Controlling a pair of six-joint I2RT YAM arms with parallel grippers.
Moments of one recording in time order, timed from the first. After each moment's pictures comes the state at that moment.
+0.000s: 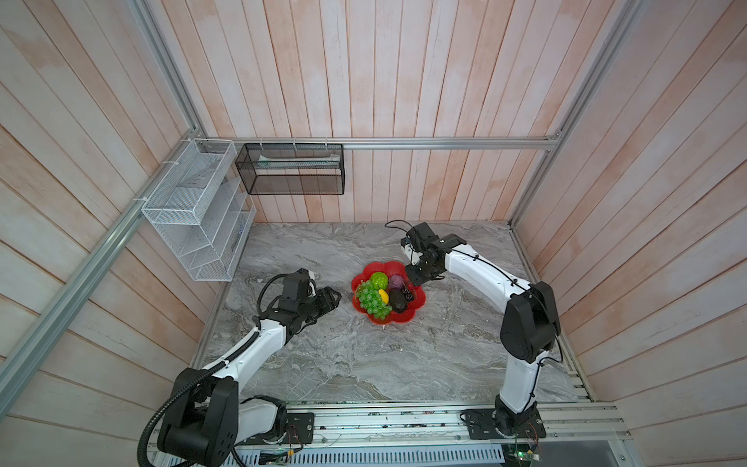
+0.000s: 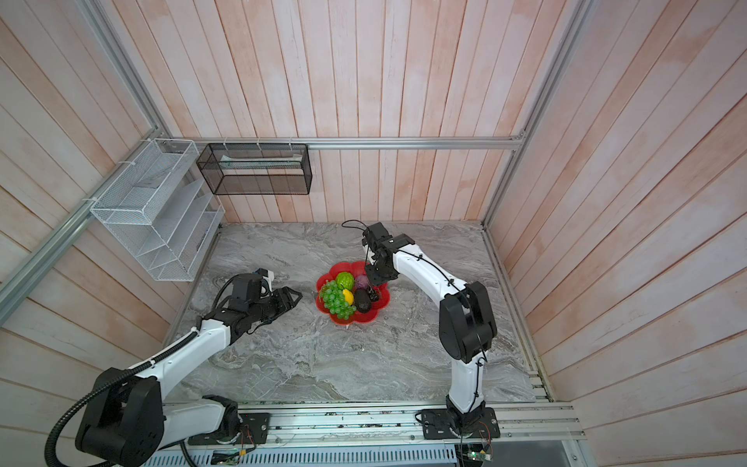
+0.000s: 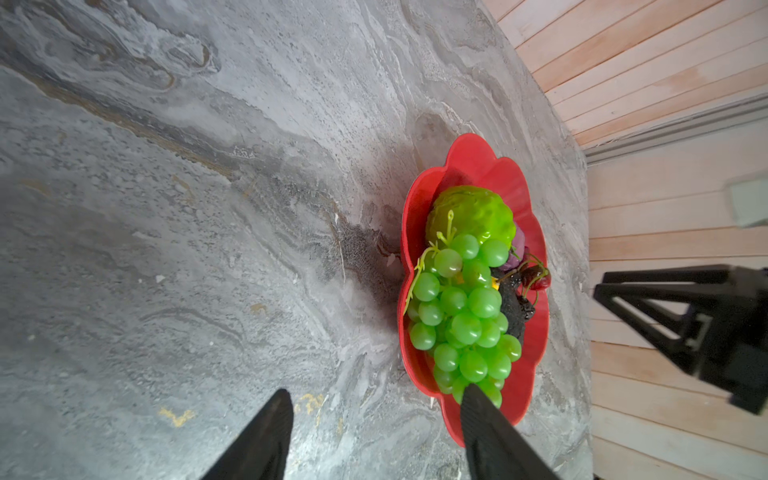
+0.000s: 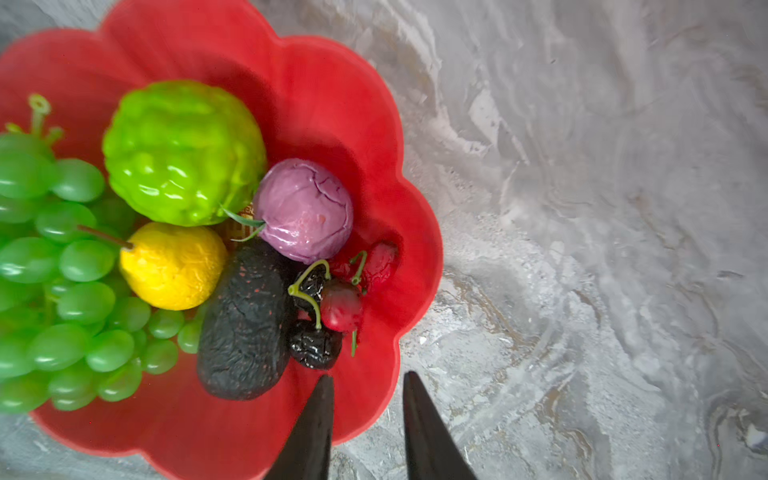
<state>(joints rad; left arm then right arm) -0.26 1.25 0.68 -0.17 0.30 -0.71 0.56 1.87 1.65 -0.94 0.08 0.03</state>
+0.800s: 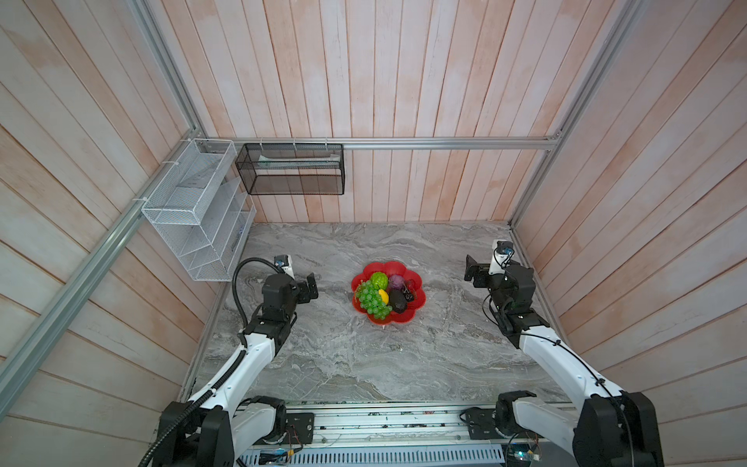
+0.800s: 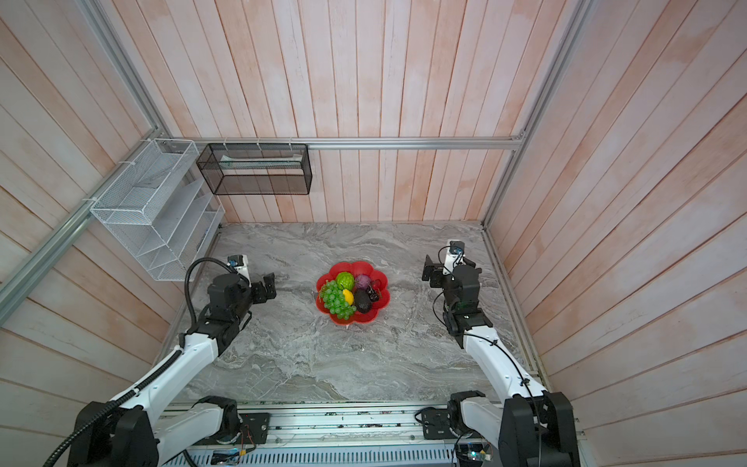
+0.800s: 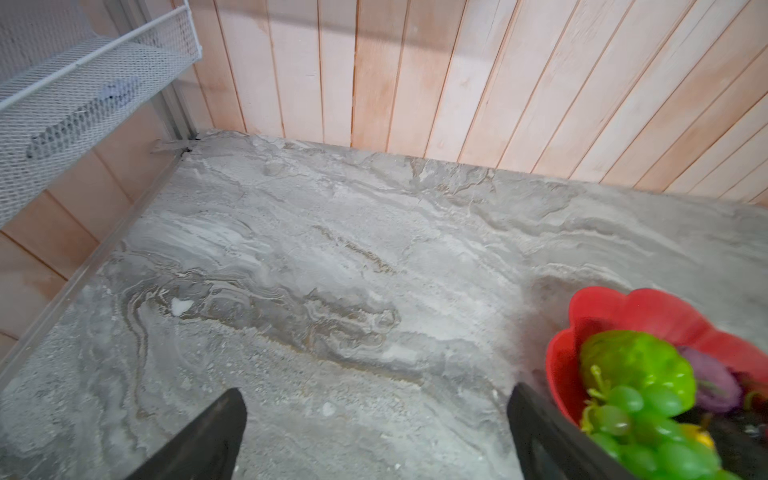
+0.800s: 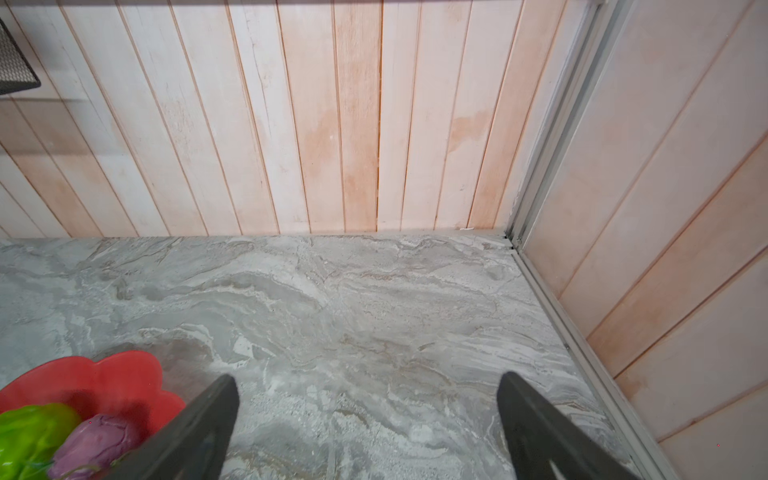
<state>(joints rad) -0.14 1.08 0.50 0.19 -0.14 -0.13 0.13 1.11 0.59 0.37 0.11 0.04</state>
